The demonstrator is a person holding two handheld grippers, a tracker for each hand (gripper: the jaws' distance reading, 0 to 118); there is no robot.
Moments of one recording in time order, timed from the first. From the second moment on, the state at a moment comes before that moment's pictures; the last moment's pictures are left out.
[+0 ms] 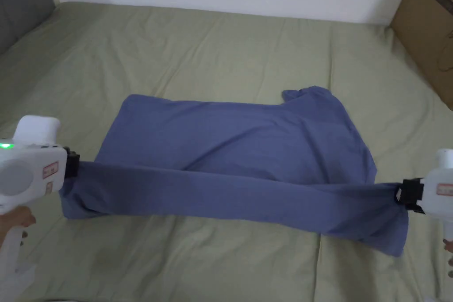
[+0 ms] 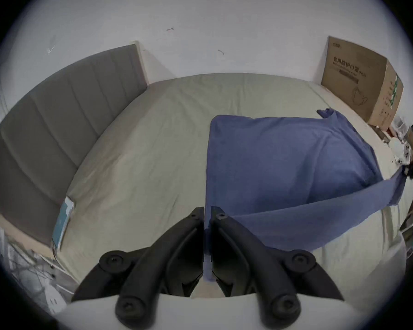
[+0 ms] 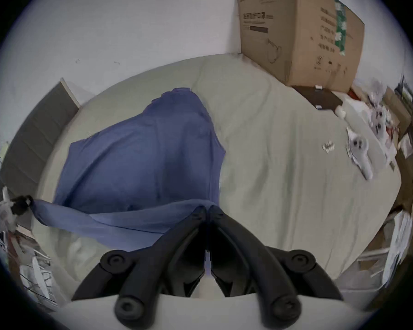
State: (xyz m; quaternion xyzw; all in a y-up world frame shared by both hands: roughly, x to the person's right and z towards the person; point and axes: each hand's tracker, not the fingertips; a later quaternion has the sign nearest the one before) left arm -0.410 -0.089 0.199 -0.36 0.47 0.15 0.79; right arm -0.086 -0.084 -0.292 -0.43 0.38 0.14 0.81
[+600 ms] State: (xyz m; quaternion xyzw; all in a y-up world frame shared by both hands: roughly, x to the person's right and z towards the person) left arm -0.422 -0.114 0.187 -0.38 0.48 0.18 0.77; right arm -0.114 -0.113 -0.311 -0.44 0.37 0.15 0.81
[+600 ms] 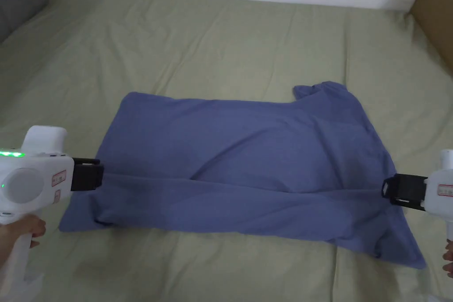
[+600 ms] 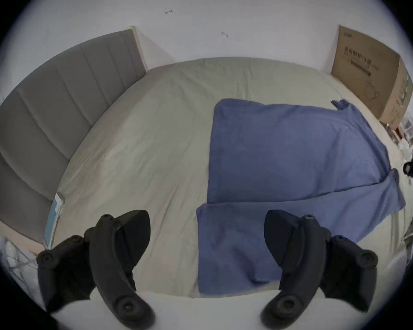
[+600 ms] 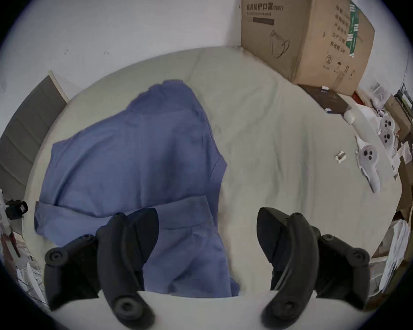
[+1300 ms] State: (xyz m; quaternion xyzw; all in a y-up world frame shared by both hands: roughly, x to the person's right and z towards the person) left arm -0.386 -0.166 0.239 -0.38 0.48 0.27 0.74; right arm -0.036 -0.154 -0.229 -0.49 0.40 0.12 0.77
